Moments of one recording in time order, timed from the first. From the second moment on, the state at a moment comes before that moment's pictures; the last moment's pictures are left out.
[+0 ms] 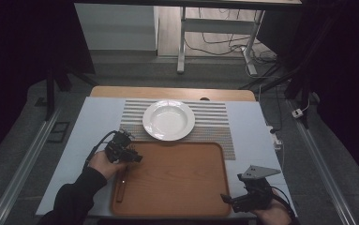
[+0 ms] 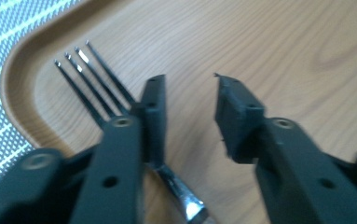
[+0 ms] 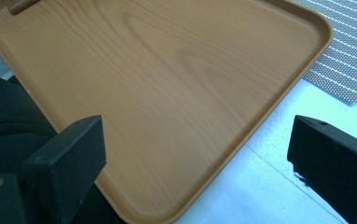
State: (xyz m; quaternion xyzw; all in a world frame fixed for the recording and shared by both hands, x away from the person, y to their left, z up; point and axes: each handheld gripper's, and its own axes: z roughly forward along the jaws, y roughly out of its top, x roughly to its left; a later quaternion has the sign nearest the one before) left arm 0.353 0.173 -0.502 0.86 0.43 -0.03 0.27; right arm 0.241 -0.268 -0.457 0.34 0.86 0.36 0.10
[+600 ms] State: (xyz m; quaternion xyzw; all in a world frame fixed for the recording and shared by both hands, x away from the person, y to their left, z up) left arm 0.324 0.166 -0.487 0.86 0.39 0.00 0.31; right arm 0.241 -0.268 -0.457 0.34 0.86 0.36 0.10
